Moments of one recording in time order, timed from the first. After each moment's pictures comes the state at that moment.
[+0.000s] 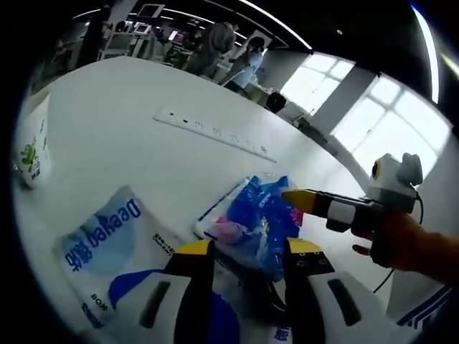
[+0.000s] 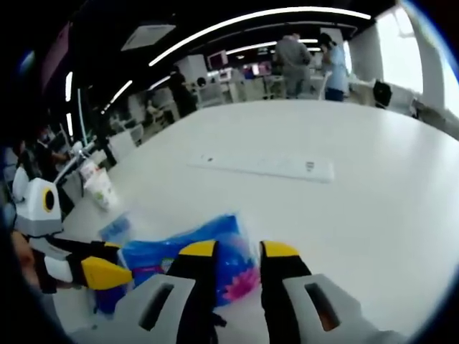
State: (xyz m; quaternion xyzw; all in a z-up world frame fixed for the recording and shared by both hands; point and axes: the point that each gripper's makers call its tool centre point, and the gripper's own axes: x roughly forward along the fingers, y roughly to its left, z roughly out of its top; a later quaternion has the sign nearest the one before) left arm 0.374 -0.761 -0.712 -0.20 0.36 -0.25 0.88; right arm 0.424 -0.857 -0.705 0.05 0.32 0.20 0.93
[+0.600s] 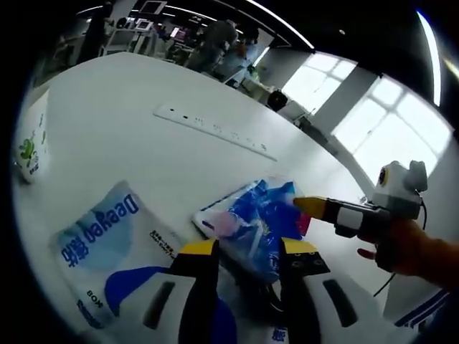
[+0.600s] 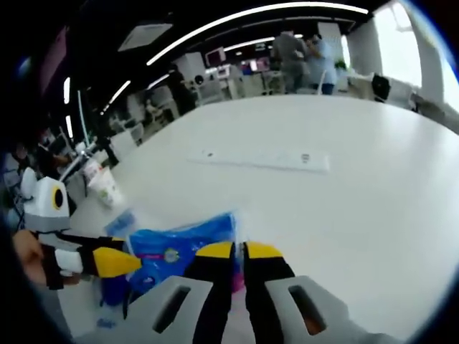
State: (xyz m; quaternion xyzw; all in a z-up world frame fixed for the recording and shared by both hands) left arm 0.375 -0.761 -0.714 -0.22 0.37 -0.25 0.87; right arm 0.407 -0.865 -0.704 0.06 0.33 0.19 0.92
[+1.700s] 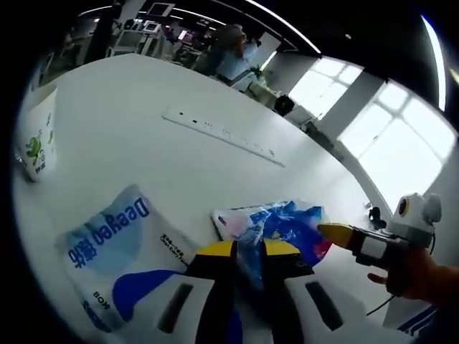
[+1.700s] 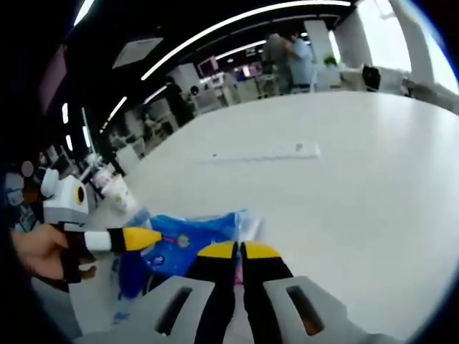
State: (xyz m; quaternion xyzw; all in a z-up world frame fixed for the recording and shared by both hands) left arm 0.378 -0.752 -0.715 -0.22 0.36 -0.23 0.88; right arm 0.366 -0.865 -0.696 0.12 0.32 0.19 0.92
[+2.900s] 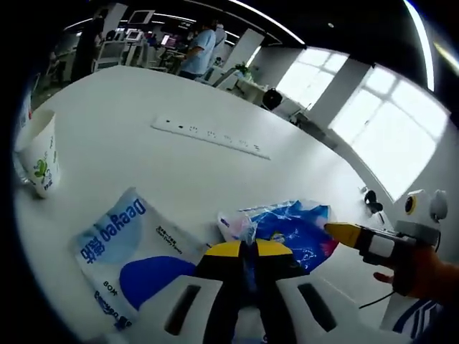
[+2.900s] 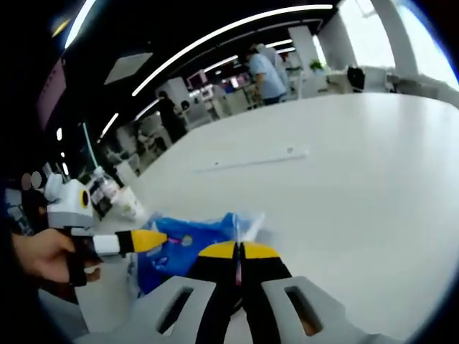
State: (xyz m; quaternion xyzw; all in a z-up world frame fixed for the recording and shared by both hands) left arm 0.351 -0.758 -0.695 -0.17 0.36 -0.26 0.88; right arm 0.327 -0.868 -0.672 0.15 0.29 0.15 0.93
